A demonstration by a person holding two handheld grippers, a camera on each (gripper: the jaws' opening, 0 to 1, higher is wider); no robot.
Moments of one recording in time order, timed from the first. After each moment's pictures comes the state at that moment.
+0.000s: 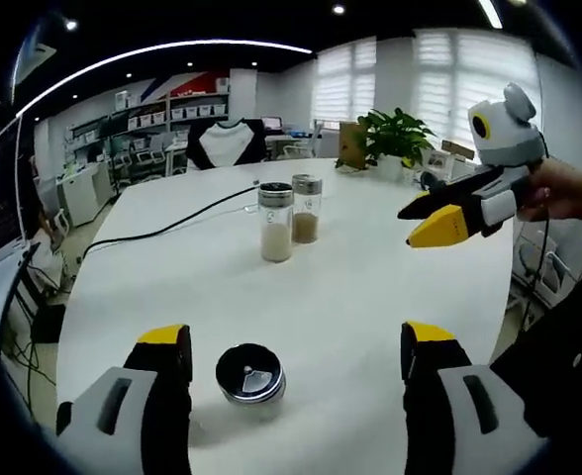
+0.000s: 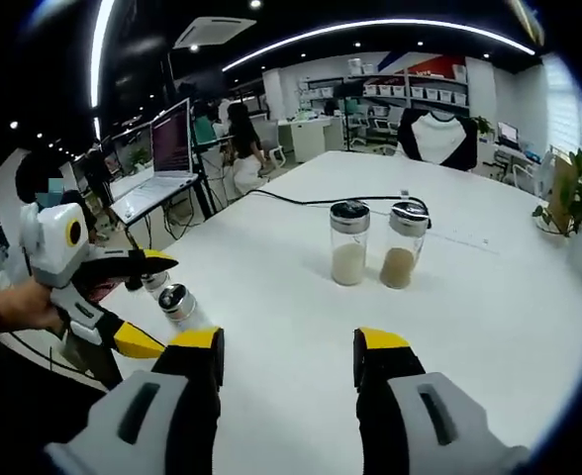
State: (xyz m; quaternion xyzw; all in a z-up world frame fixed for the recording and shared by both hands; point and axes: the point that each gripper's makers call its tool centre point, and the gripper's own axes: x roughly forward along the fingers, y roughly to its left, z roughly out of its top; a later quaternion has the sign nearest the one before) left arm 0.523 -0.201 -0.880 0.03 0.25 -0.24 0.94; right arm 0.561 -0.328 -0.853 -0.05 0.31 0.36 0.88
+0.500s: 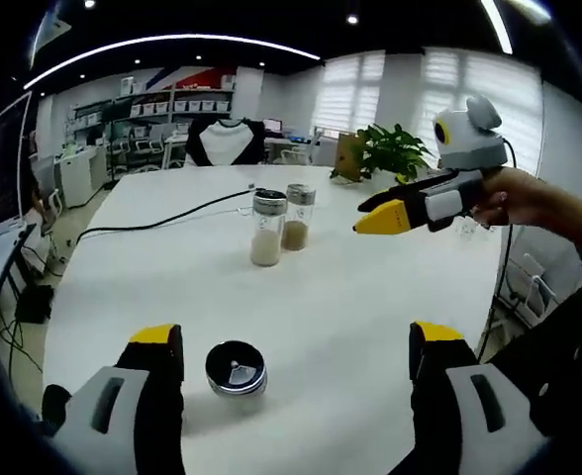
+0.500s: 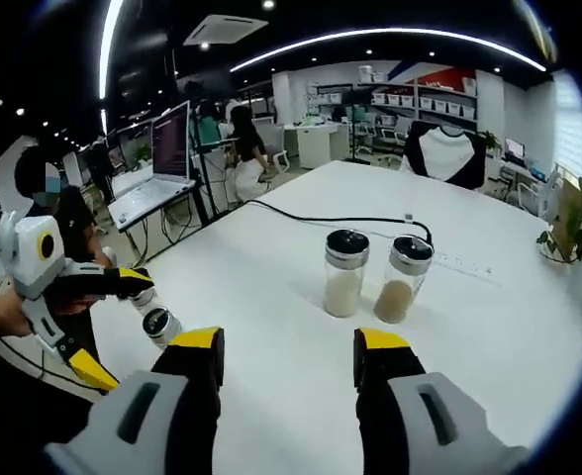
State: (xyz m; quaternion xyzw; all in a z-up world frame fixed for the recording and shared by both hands) left arm 0.517 -0.204 -0.866 -0.02 0.26 -0.25 0.93; right arm 0.602 -0.315 -0.837 -0.07 0.29 0.37 0.88
